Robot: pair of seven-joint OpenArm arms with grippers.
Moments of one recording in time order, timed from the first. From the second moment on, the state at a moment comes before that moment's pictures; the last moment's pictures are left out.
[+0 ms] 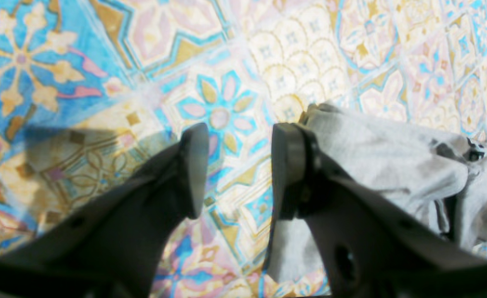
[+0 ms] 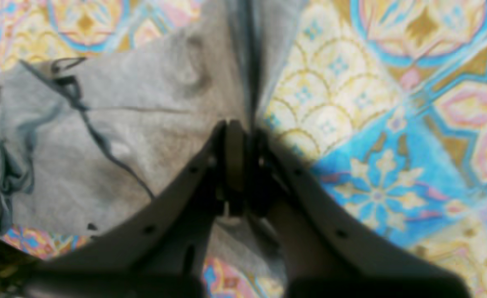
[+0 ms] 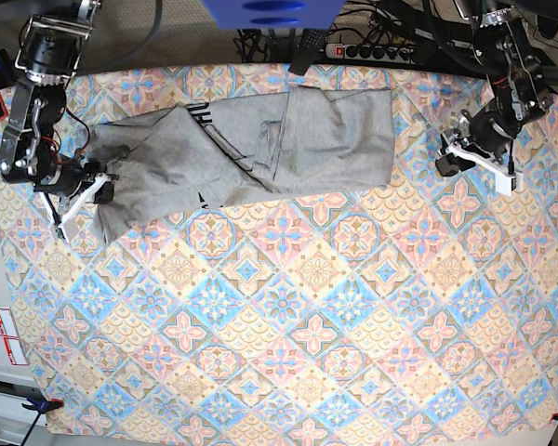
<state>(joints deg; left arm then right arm) 18.6 -11.6 -29.1 96.3 -41.4 -12.7 56.3 -5.0 19.9 20.9 86.3 32.8 26.8 -63.6</state>
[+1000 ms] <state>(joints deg) 19.9 -11.7 -28.9 96.3 -41.4 -12.9 56.2 -12.0 10.1 -12.0 105.8 32.6 26.8 -63.7</state>
